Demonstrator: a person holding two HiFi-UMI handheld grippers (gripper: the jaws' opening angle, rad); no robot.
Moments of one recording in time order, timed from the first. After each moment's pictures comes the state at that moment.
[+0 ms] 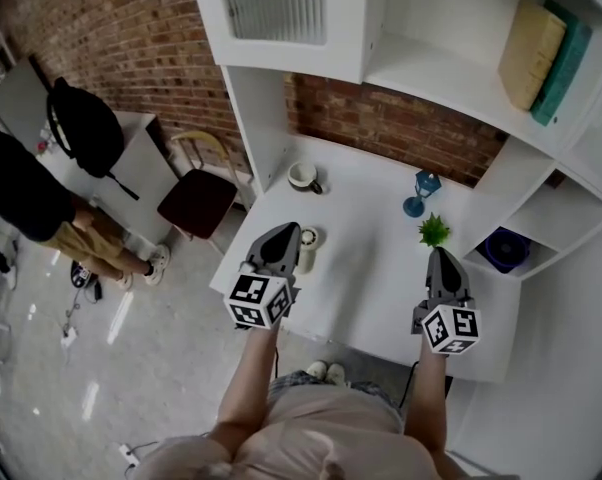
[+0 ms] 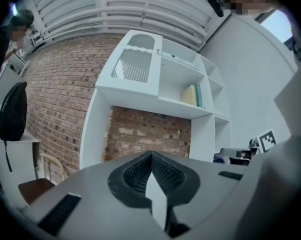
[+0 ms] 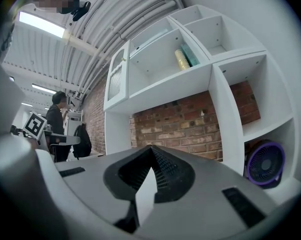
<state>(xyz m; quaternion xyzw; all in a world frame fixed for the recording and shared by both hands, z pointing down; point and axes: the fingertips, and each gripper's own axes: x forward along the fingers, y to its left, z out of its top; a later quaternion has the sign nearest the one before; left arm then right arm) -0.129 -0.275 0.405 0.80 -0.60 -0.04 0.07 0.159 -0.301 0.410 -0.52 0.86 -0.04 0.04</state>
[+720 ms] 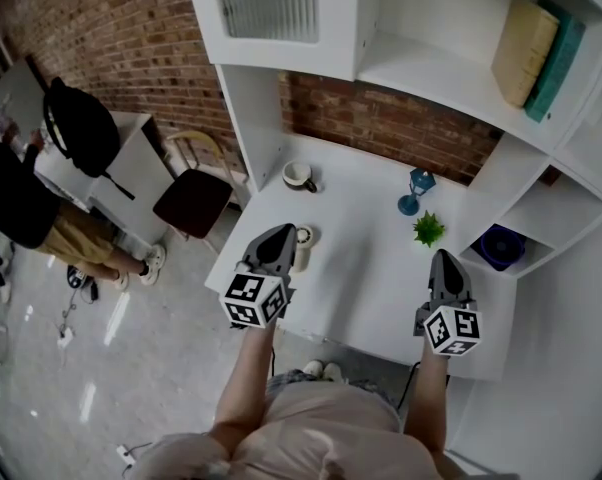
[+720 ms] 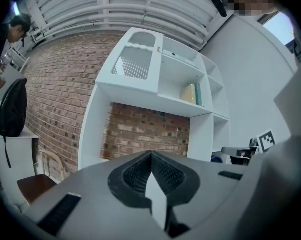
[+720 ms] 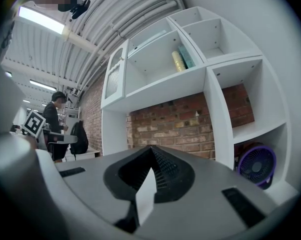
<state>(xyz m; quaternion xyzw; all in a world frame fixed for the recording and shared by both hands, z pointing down) -0.123 -0.271 0.414 0.80 -0.60 -0.04 0.08 0.182 -0.295 0.414 -0.53 0.85 -0.04 0.02</state>
